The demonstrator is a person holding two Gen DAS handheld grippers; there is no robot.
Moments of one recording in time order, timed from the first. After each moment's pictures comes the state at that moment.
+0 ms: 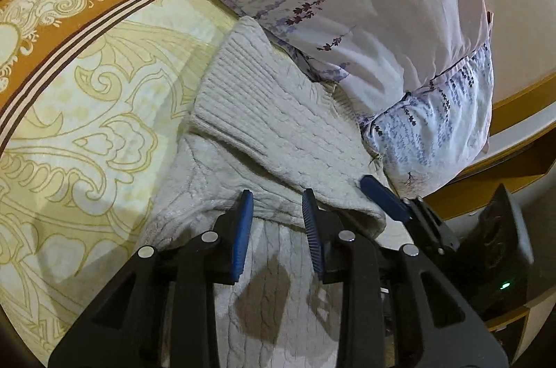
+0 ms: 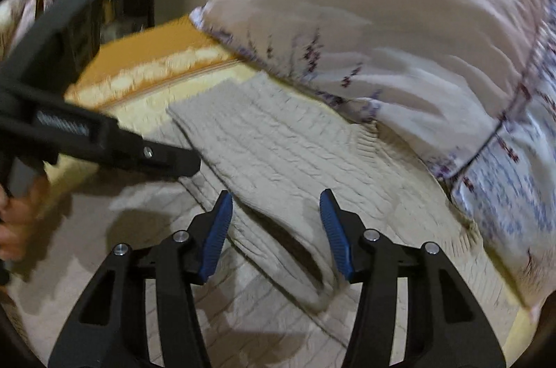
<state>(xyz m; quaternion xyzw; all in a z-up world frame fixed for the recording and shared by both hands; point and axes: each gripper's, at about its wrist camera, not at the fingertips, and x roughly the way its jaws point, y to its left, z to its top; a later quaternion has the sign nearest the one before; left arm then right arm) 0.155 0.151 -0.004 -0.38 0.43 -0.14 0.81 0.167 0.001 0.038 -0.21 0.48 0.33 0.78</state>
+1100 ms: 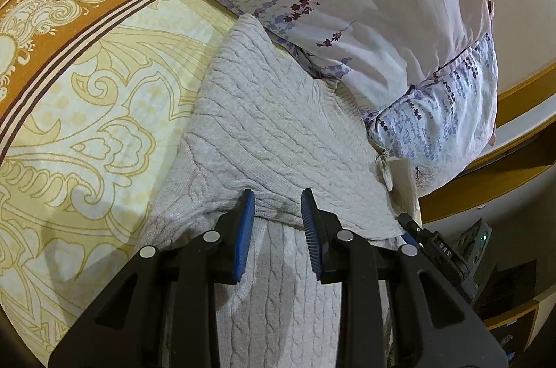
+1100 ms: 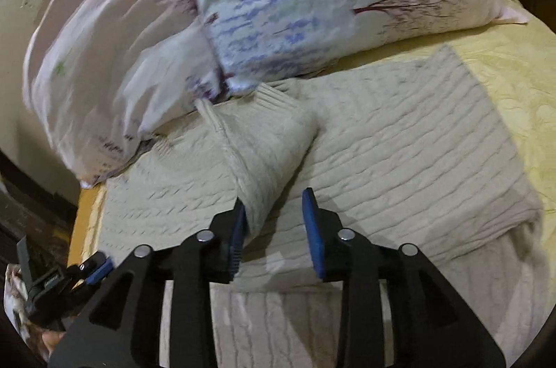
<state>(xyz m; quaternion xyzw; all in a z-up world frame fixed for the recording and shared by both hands) 0.160 0.142 -0.005 -0.36 0.44 -0.14 0.81 0.172 -0.231 0.029 0.21 0.56 -0.01 0.80</state>
